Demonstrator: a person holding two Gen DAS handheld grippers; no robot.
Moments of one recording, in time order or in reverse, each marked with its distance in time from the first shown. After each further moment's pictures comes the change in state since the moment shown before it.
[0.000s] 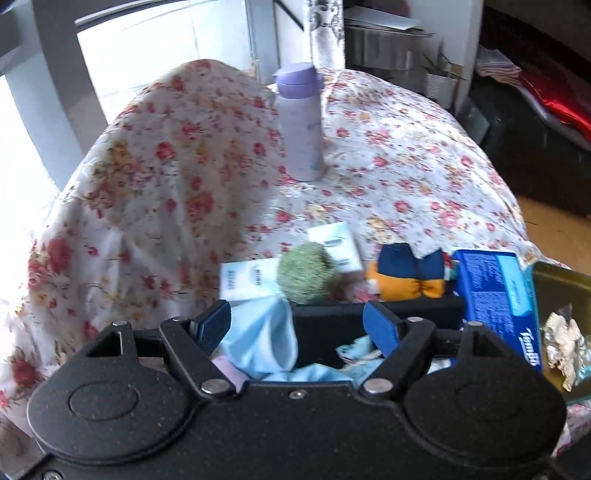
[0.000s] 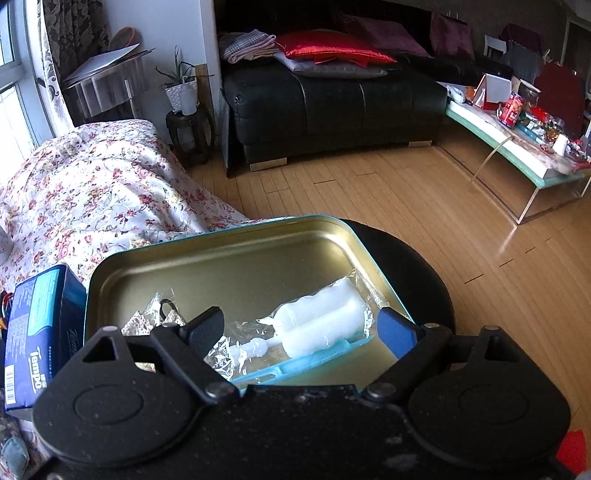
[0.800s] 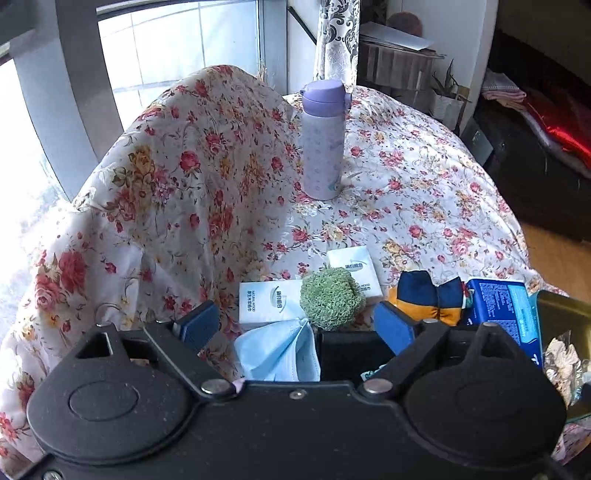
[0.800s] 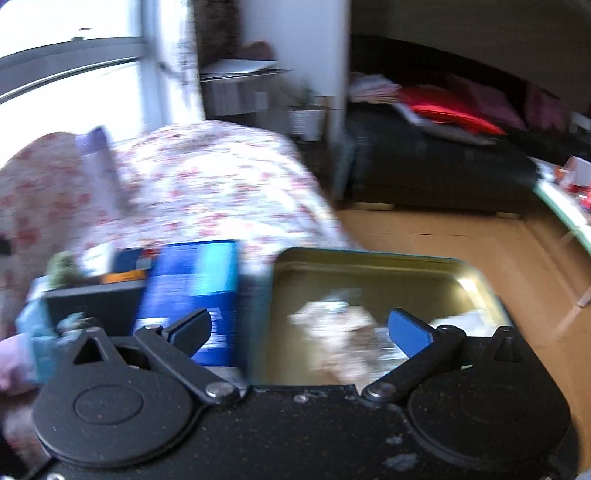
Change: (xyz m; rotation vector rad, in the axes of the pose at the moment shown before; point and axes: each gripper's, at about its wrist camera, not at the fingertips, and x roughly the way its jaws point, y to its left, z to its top) left arm 0.004 0.034 0.013 -0.053 -0.038 -0.050; right arm -0.076 0.130 -0.049 -0.276 -0.130 0.307
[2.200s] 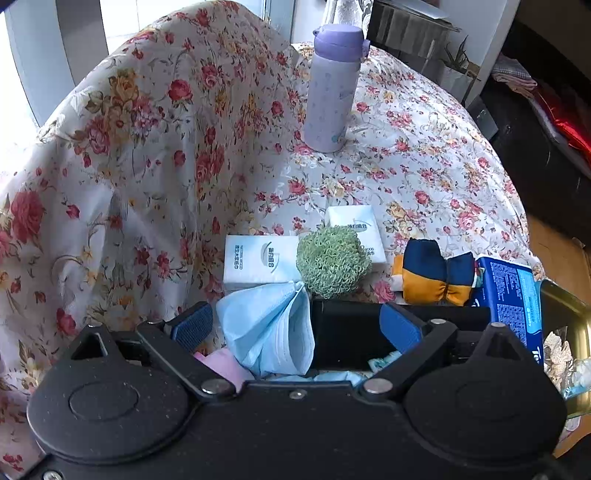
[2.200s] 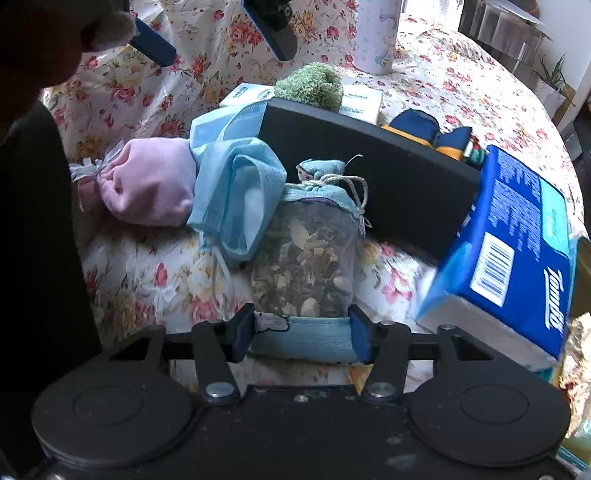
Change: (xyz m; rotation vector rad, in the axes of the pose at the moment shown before) left arm 0.037 0.010 -0.009 -0.077 0.157 -0.043; right arm 0.063 0.151 -0.058 -0.516 0.346 0.375
